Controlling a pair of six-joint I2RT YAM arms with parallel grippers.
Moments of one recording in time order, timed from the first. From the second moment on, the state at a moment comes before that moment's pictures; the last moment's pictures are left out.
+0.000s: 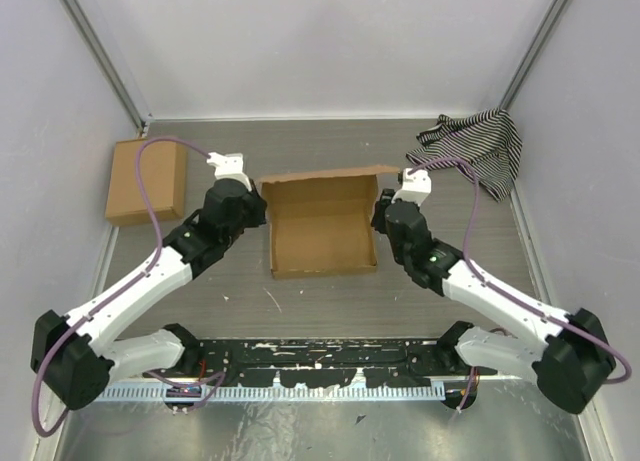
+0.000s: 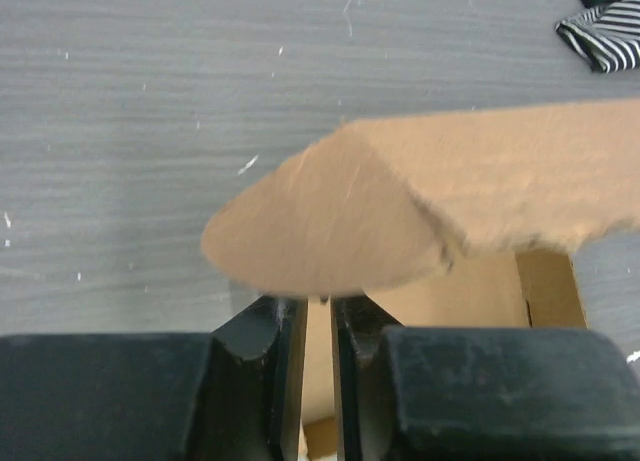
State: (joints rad) left arm -0.65 1.14 0.88 -0.18 -0.35 -0.47; right arm 0.70 1.09 0.68 0.08 0.63 0.42
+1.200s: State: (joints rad) left arm -0.71 1.14 1.37 -0.84 -0.46 -0.47; right arm 0.60 1.05 1.15 -0.64 0.41 0.34
